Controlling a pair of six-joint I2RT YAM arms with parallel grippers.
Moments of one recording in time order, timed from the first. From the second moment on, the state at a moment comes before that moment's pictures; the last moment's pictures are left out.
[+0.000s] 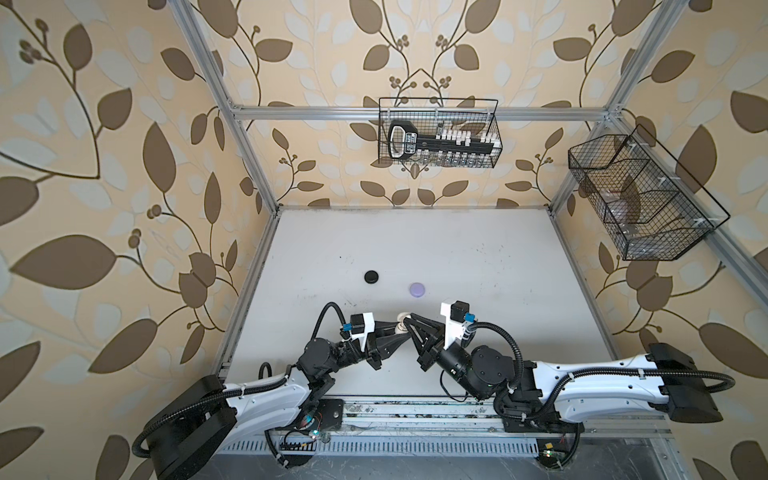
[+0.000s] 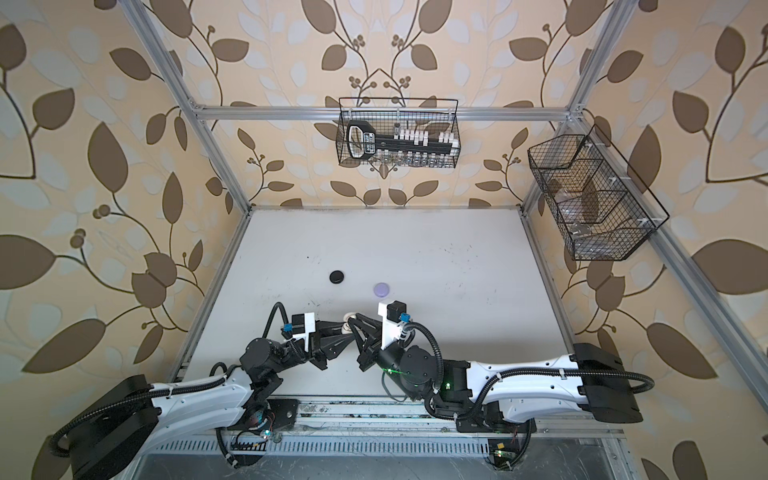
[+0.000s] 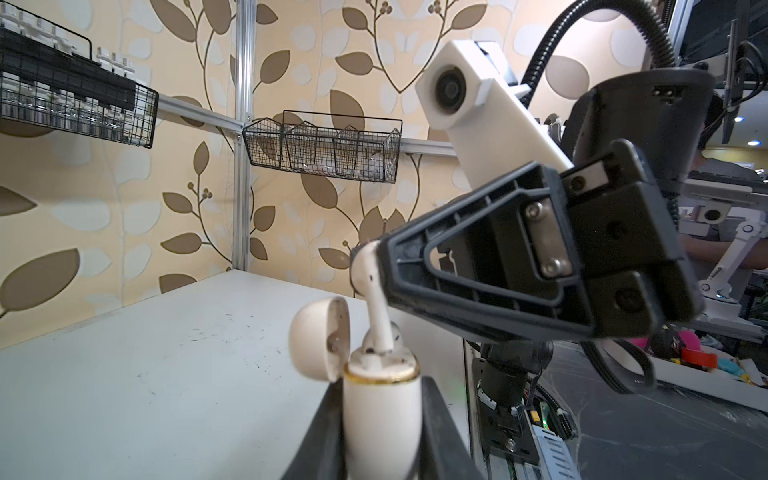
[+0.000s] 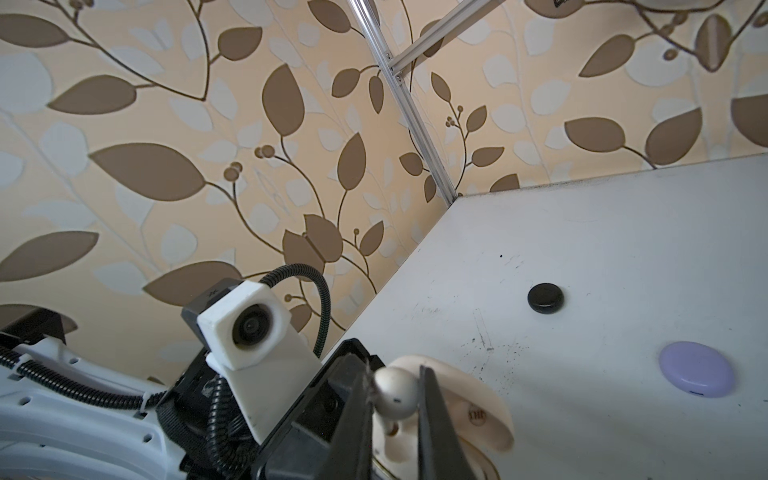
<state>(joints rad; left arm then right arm) -0.81 0.94 0.02 1.25 0.44 -0.26 1.45 1.11 0.58 0.56 0.72 0.52</state>
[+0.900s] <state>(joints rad) -0.81 0.93 0.02 1.25 0.44 -0.26 1.48 1.13 0.56 0.59 0.77 0.60</state>
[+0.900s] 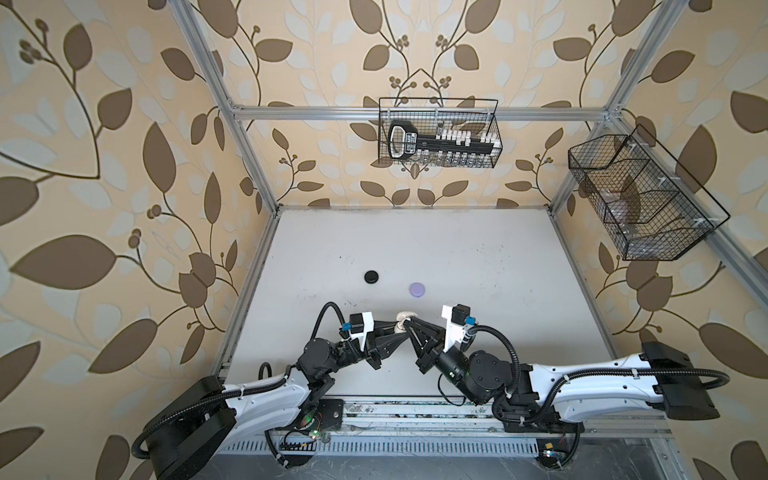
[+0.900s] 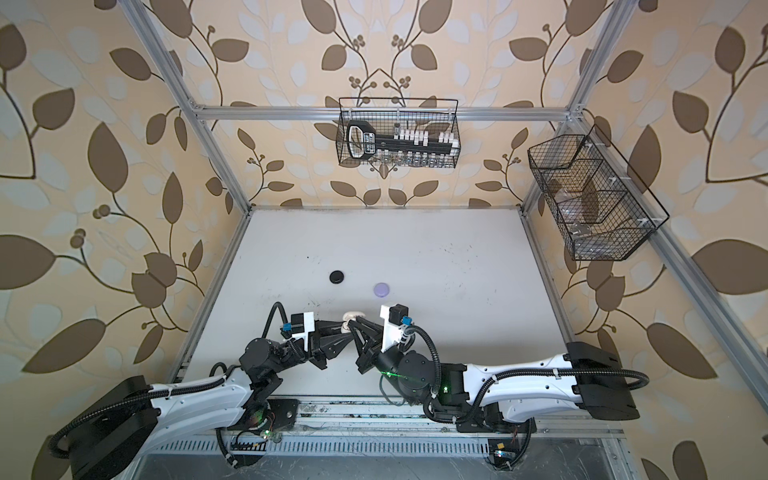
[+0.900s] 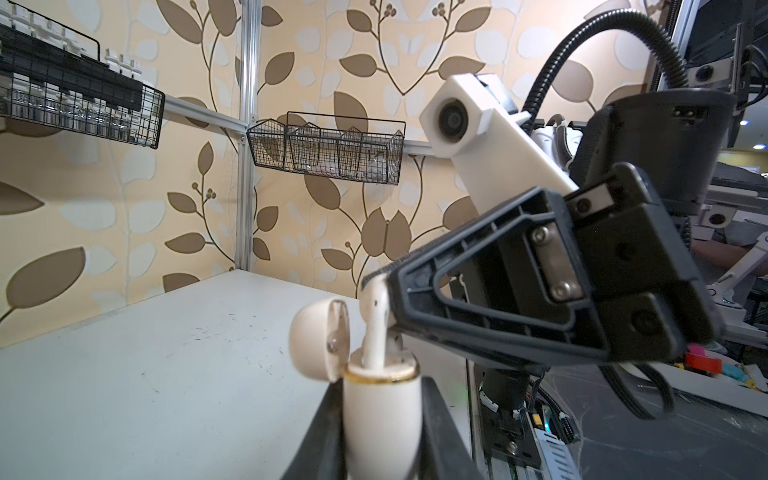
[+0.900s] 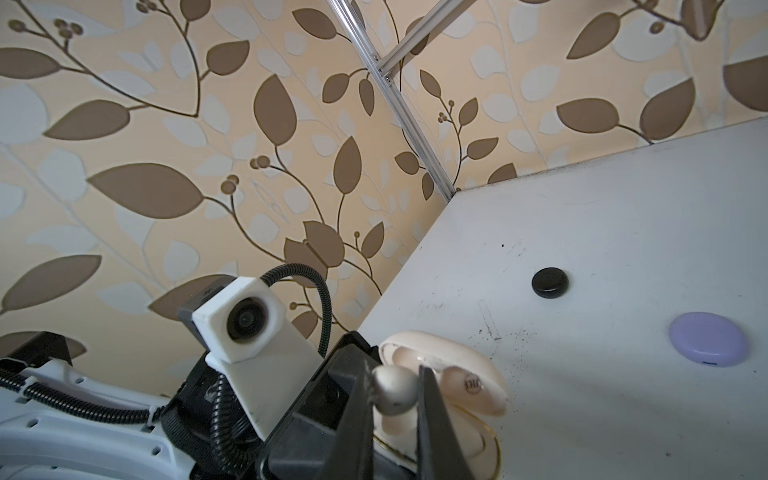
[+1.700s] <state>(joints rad) -0.81 0.91 0.01 1.23 0.46 -0.24 1.49 1.12 0.57 0.51 0.74 0.63</state>
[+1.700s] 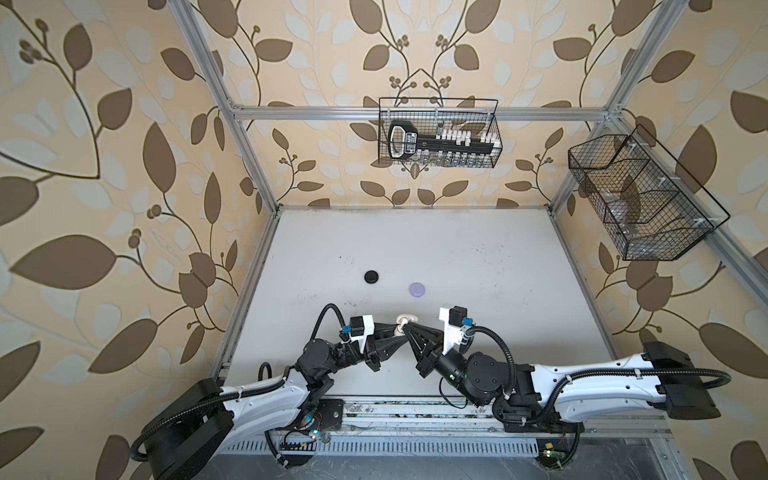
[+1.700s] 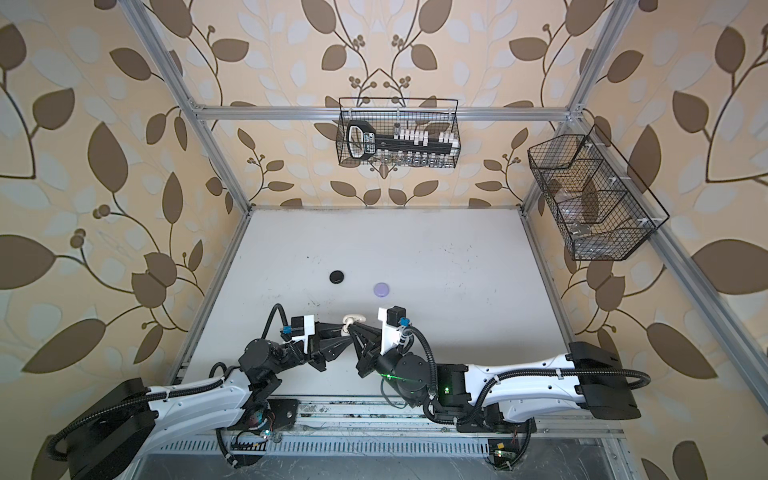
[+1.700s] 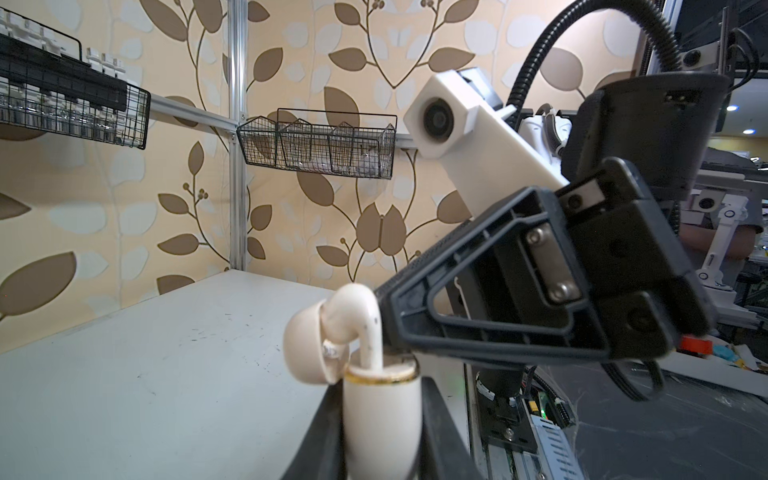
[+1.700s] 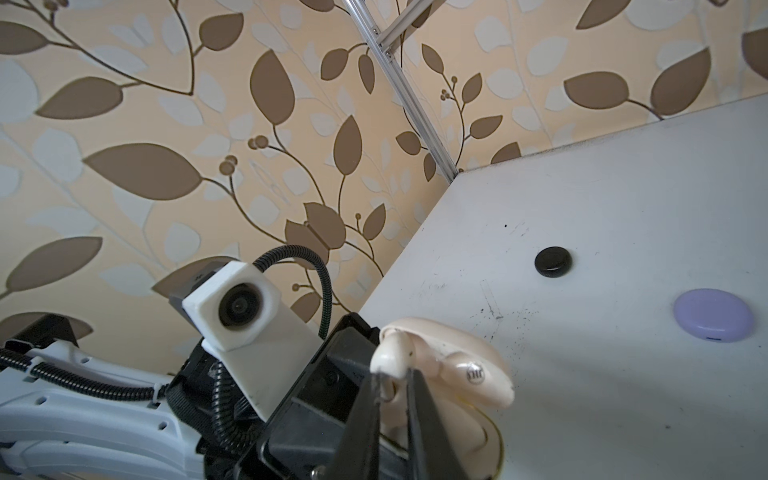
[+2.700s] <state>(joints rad) -0.81 0.81 0.01 1.15 0.60 -0.19 1.44 0.91 0.68 0.11 0.42 0.08</state>
